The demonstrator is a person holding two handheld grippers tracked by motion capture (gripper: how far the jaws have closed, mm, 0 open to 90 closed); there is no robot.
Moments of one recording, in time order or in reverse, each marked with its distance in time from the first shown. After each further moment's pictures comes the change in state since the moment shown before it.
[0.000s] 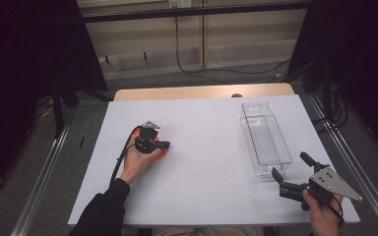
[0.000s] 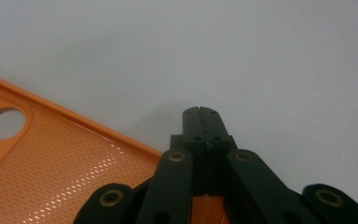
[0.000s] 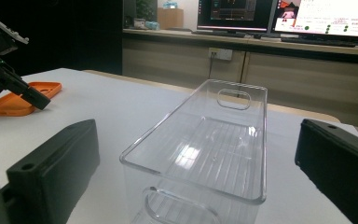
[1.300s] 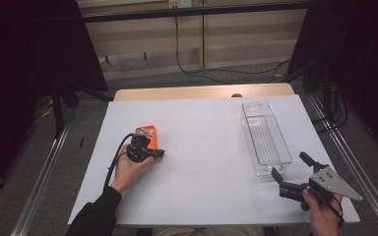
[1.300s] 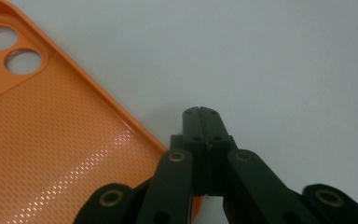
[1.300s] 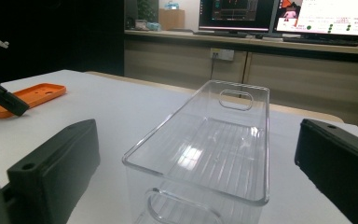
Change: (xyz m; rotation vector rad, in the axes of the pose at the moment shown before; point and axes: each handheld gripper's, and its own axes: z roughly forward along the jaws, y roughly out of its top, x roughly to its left) left arm -0.001 -0.025 -0.024 0.021 -0.049 -0.023; right arm 0.000 0.000 0.001 0.000 0.004 0.010
